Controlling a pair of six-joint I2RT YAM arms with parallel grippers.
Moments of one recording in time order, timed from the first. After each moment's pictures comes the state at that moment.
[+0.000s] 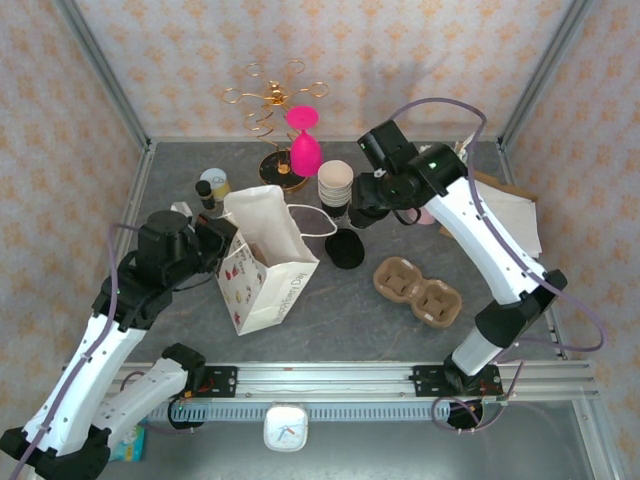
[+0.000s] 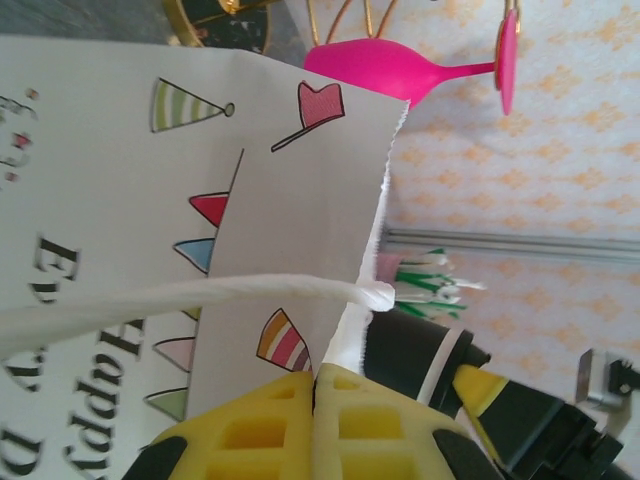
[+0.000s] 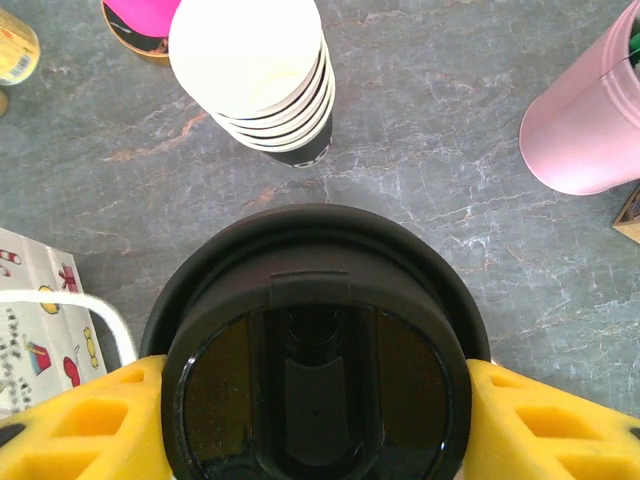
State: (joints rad) left arm -0.38 0.75 1.00 -0.70 0.06 -1.40; right arm 0.65 1.61 1.95 -1.37 0.17 0.54
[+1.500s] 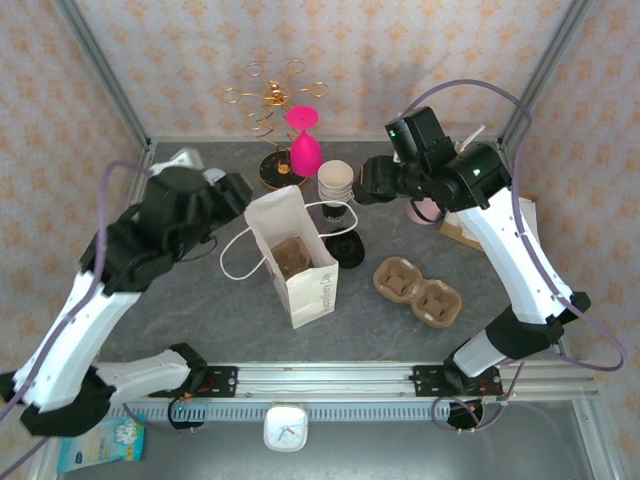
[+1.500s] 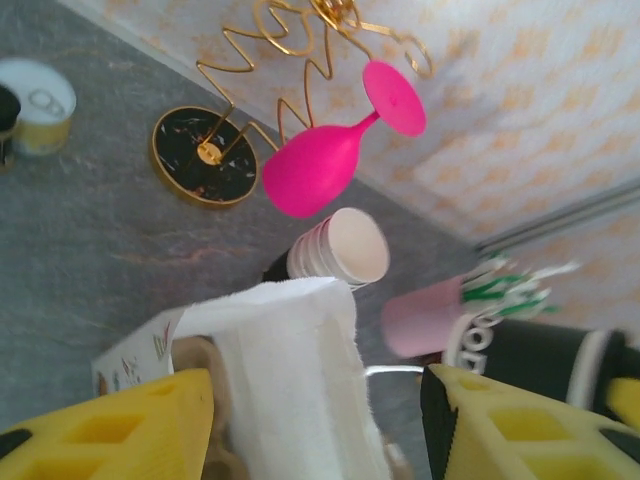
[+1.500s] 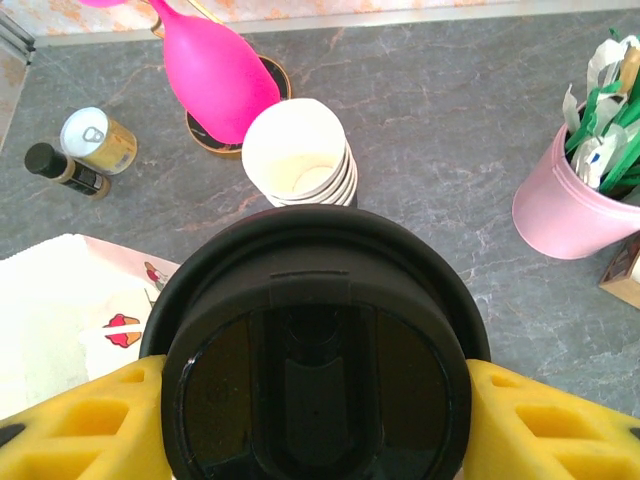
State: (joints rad) left arm -0.60 1.11 1.59 -1.04 -0.31 -0.89; right arm 0.65 1.54 2.10 -1.38 0.20 0.52
